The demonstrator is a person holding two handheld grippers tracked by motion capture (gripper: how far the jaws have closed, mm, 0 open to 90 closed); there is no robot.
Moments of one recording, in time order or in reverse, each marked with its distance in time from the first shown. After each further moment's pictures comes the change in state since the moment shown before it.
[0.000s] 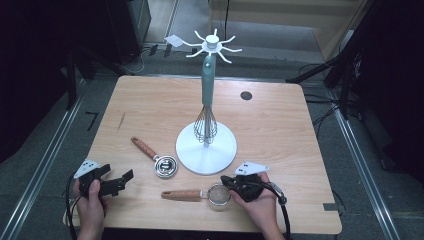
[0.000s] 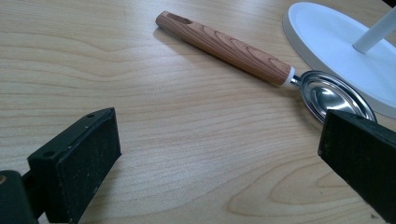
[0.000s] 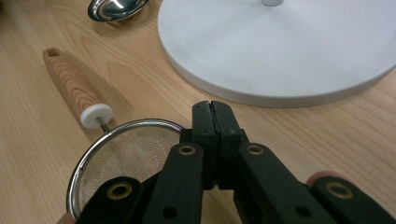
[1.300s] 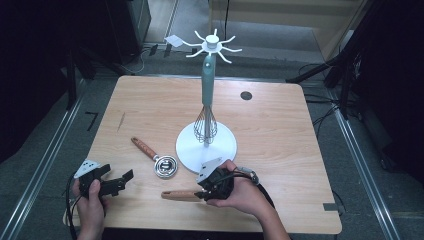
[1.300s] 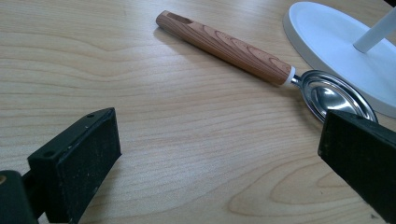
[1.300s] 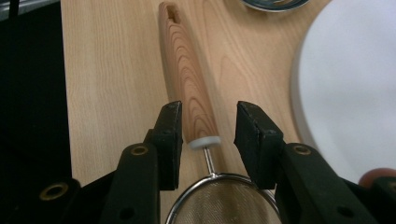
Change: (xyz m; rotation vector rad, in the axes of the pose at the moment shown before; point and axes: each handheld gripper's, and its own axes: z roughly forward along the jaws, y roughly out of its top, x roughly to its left) left arm 0.000 0.000 0.000 0.001 0.001 0.000; right arm 0.053 0.060 0.030 0.301 0.244 -0.471
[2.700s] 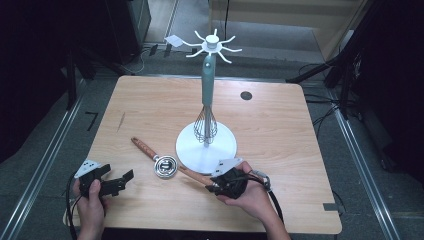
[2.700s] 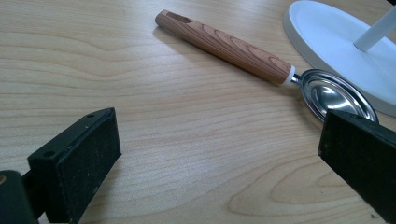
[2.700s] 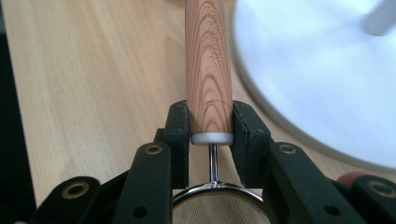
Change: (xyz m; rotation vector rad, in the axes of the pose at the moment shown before) left arm 0.000 0.000 0.000 0.004 0.000 0.003; right arm -0.011 -0.036 -0.012 -0.087 -0.113 0.200
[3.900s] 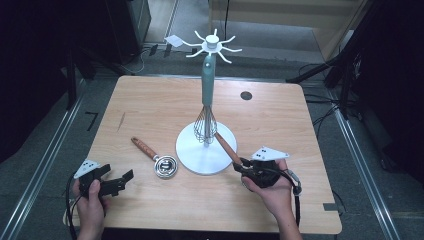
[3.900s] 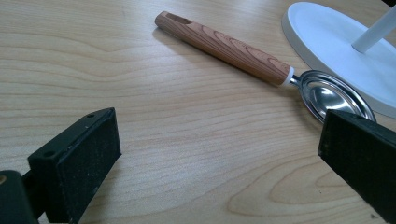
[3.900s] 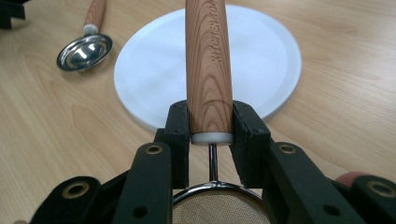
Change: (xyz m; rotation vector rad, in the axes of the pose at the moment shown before) left arm 0.001 0.000 -0.001 -0.005 -0.006 -0.003; right arm -0.044 -0.037 -0.053 -0.287 -0.218 0.298
